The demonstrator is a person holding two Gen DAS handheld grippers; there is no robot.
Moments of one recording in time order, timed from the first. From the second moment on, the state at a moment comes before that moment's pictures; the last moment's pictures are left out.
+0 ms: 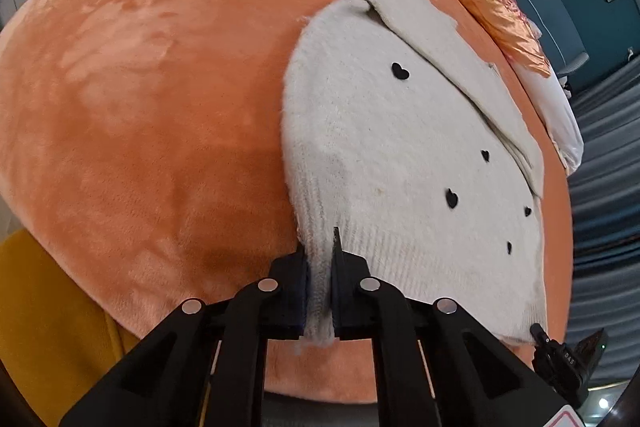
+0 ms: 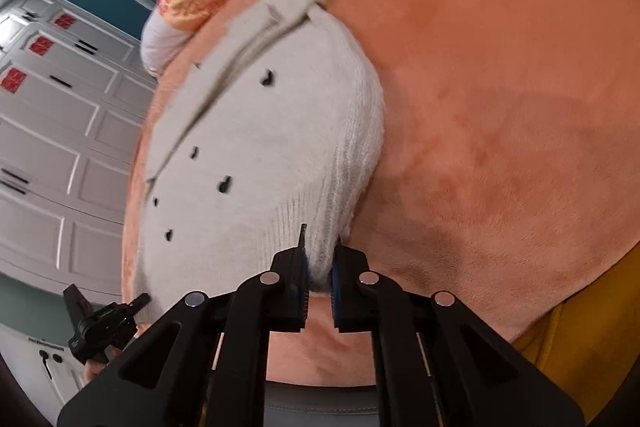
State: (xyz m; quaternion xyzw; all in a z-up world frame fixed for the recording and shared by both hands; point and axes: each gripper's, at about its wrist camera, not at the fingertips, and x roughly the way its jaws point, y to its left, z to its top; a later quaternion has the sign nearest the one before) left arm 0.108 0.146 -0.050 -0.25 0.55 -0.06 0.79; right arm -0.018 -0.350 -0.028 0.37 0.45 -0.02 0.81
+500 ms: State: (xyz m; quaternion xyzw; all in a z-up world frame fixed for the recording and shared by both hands) left arm 0.013 0.165 -0.017 -0.17 0.59 -0.10 0.78; right arm -0.123 -0.339 -0.002 0.26 0.55 -0.01 0.79
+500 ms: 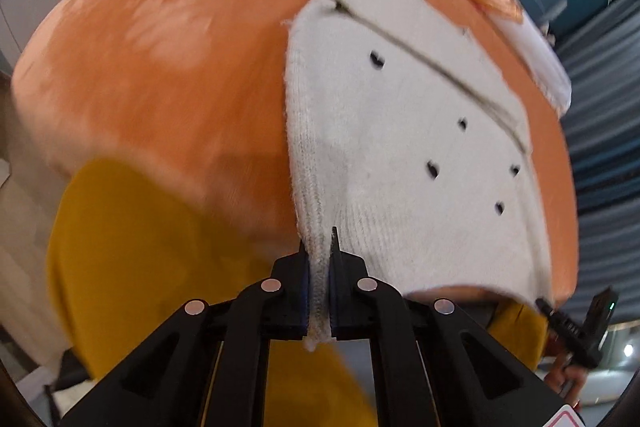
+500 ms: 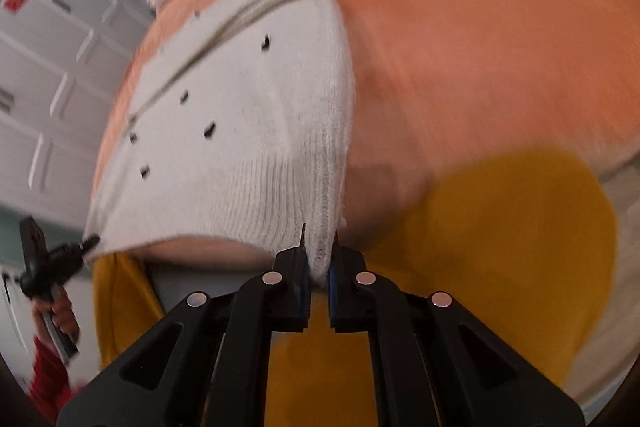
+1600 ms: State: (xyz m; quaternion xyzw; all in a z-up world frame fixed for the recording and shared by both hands) left arm 0.225 0.161 0.019 -0.27 0.42 -0.08 0.86; right arm 0.045 -0.398 0.062 0.36 0.30 -0.07 0.88
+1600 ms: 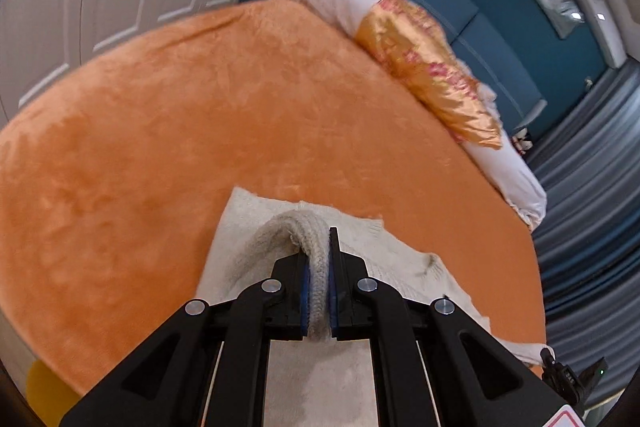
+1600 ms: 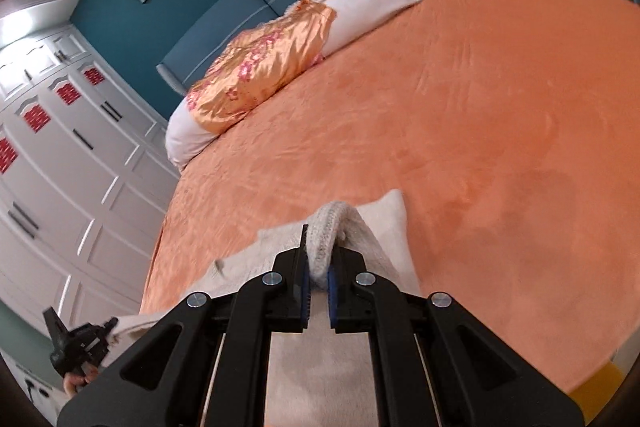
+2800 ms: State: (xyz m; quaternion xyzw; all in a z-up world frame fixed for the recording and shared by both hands) left arm 0.290 0.146 -0.067 -0.26 0.46 -0.06 0.85; right arm 0.145 -0.413 -0.020 0.36 0.34 -0.08 0.86
